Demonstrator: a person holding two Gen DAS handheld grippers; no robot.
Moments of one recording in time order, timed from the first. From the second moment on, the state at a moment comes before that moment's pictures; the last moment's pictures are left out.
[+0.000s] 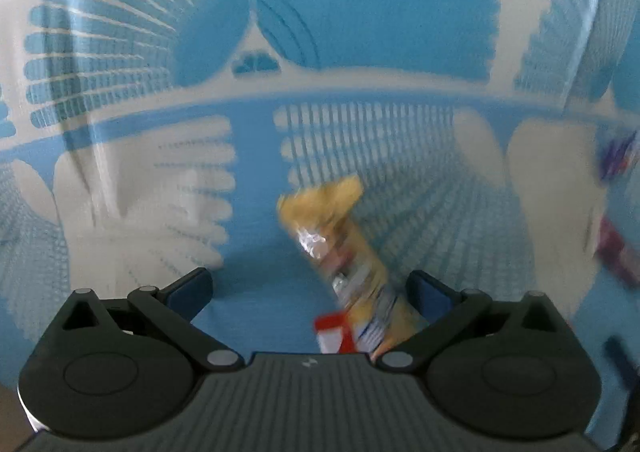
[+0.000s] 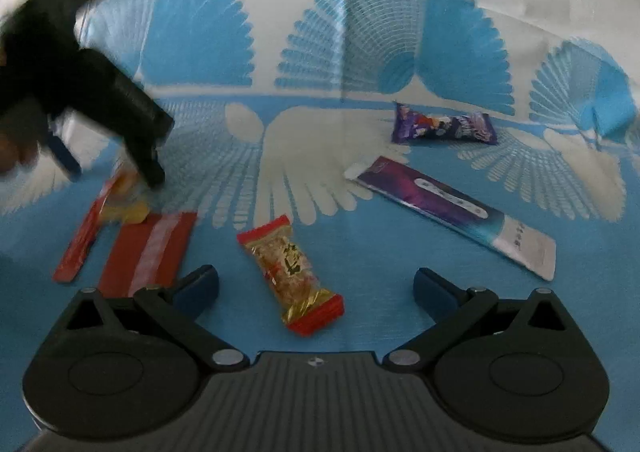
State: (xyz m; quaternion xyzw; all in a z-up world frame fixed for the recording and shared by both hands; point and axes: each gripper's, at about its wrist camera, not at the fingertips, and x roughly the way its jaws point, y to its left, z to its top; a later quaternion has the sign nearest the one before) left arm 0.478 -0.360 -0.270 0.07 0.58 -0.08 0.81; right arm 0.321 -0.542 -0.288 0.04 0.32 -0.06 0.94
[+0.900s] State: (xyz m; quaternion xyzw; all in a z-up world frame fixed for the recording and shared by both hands) left arm 0.455 -0.369 -0.201 0.06 0.54 -0.12 0.83; right arm 0.311 -0.526 -0.268 0.01 0.30 -0.06 0.95
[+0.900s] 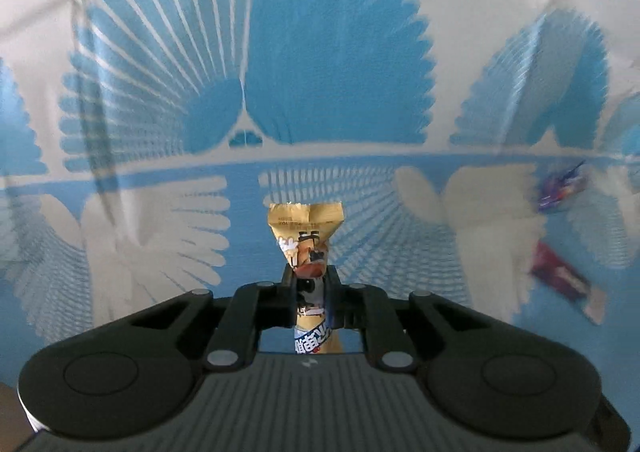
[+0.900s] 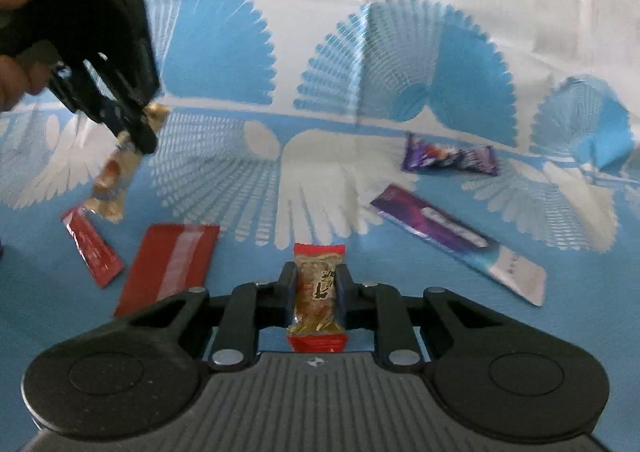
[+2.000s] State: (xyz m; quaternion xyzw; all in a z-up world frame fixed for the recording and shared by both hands) left arm 0.093 -0.089 0.074 0.04 0.40 -0.16 0.90; right arm -0.002 -0.302 -0.022 0.11 0.18 0.08 0.97
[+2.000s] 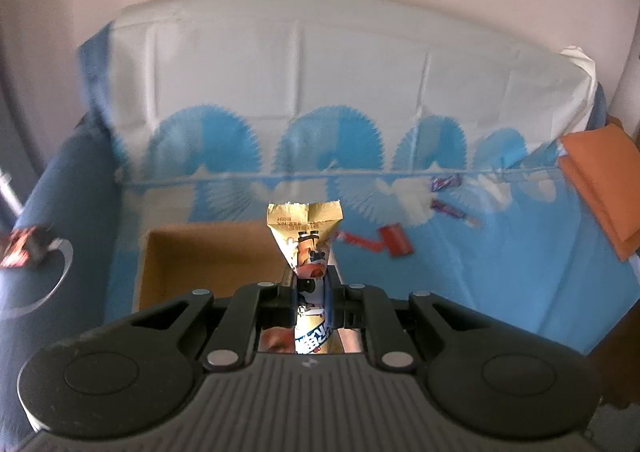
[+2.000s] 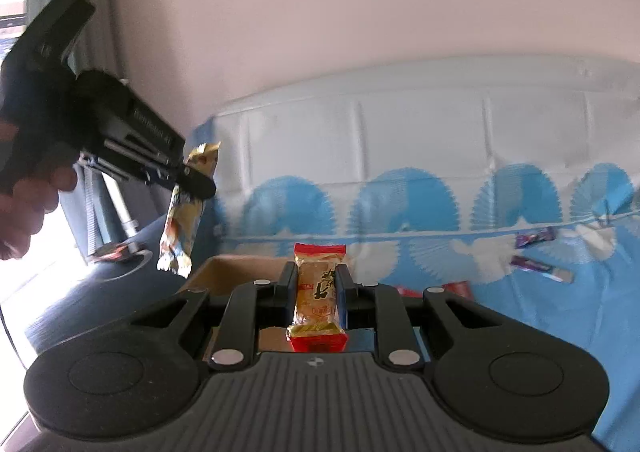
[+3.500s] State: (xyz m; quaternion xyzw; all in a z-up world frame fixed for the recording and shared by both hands) left arm -0.043 0.057 -0.007 0.01 0.46 -0.07 0.88; right arm -0.081 -0.161 -0.023 -0.01 0.26 0.18 0.95
